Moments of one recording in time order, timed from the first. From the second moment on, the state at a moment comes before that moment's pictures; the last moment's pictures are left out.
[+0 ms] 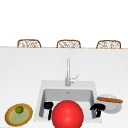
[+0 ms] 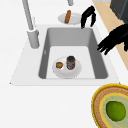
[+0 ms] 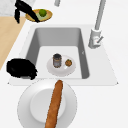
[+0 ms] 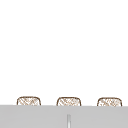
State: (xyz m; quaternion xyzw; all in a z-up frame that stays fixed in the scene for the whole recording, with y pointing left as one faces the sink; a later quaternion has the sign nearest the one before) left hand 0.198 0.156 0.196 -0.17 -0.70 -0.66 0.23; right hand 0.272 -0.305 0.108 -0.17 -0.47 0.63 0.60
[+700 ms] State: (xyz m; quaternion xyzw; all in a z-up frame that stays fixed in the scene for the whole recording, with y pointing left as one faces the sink) left hand 0.277 0.099 0.149 -0.18 -0.69 -0.66 0.24; right hand 0.272 -0.304 0.108 -0.17 -0.47 0.63 0.60
